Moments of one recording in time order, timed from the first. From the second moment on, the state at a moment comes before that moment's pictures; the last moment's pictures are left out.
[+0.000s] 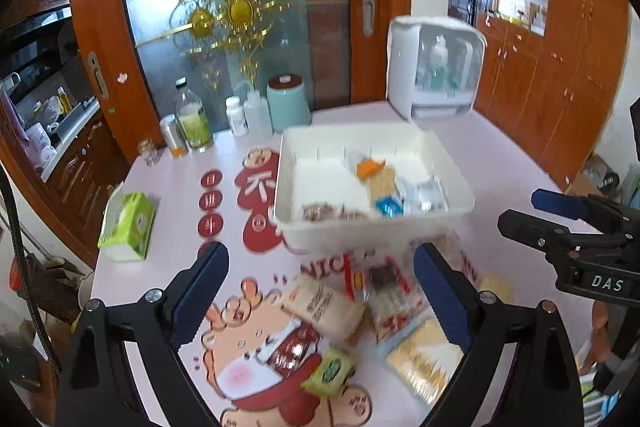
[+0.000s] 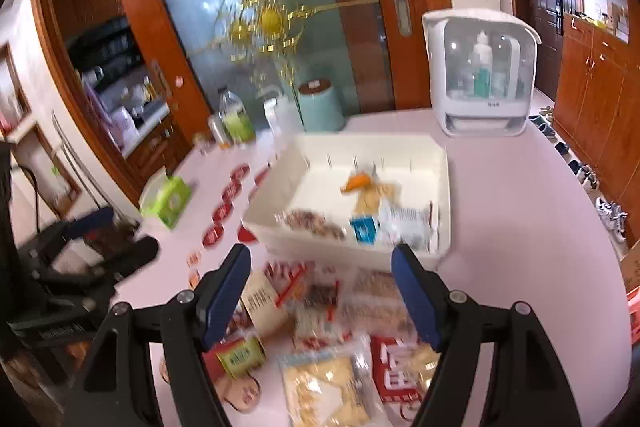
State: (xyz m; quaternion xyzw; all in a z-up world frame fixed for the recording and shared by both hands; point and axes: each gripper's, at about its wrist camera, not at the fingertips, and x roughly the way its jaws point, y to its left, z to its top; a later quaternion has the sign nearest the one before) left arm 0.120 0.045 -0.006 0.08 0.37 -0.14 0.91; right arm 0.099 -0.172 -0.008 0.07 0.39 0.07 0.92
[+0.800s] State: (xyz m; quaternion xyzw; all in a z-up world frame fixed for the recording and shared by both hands) left arm 0.118 0.064 -0.198 0.06 0.57 -0.15 0.81; right arm 0.054 -0.134 -0.168 0.00 0.54 0.07 0.84
